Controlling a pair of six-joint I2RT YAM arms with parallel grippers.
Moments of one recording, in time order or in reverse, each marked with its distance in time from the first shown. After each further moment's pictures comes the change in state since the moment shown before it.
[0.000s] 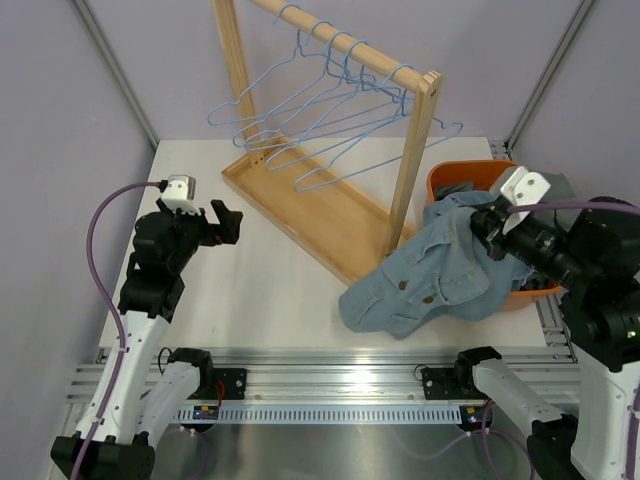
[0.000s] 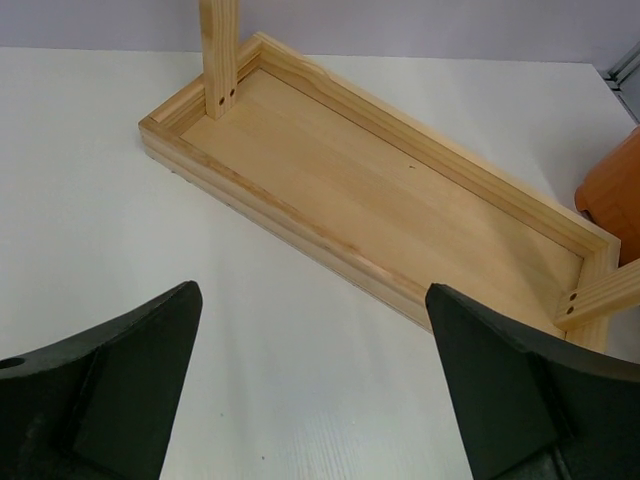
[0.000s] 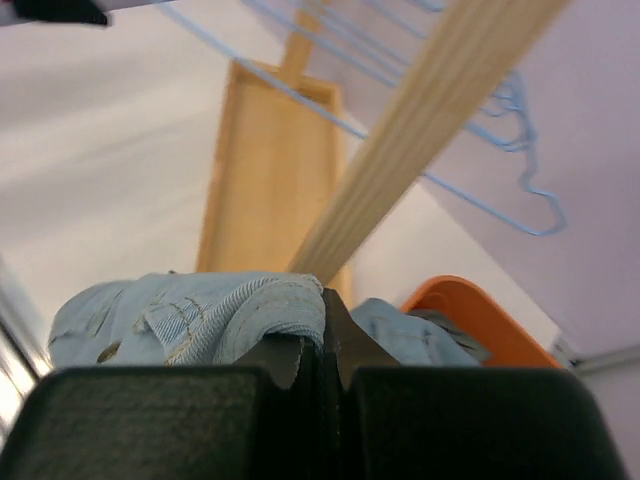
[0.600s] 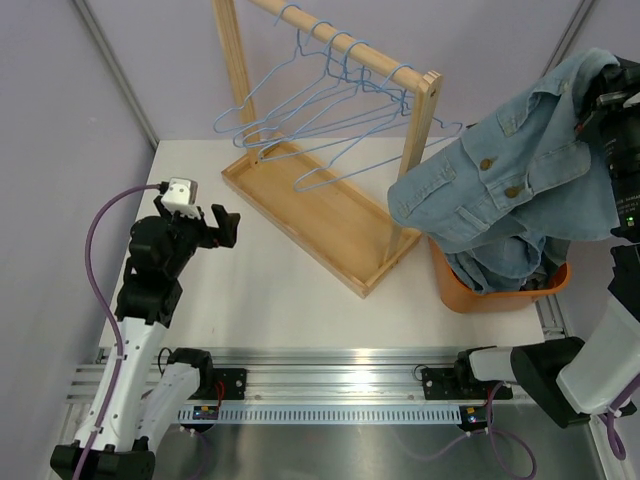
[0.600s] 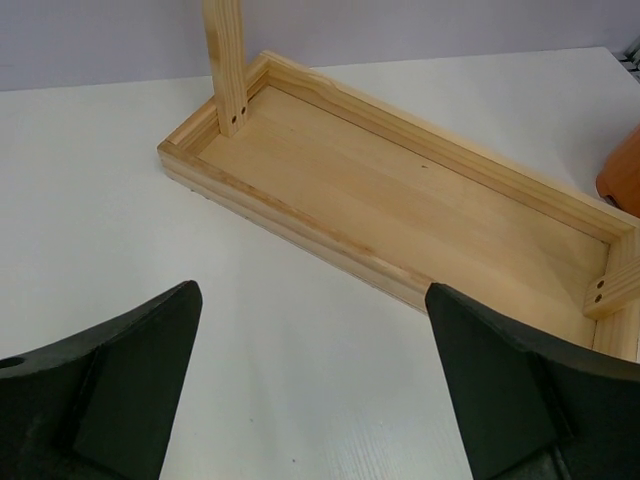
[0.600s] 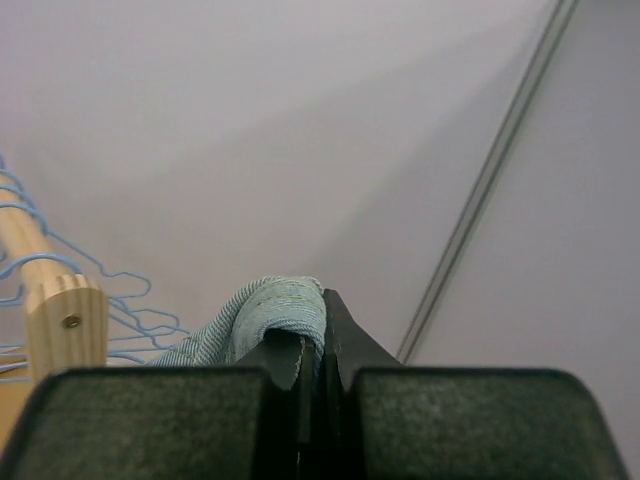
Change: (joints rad) left arm 0.000 -0.027 0.000 -0.007 0.009 0.098; right arm -0.018 0.477 0.961 0.147 0.633 0.150
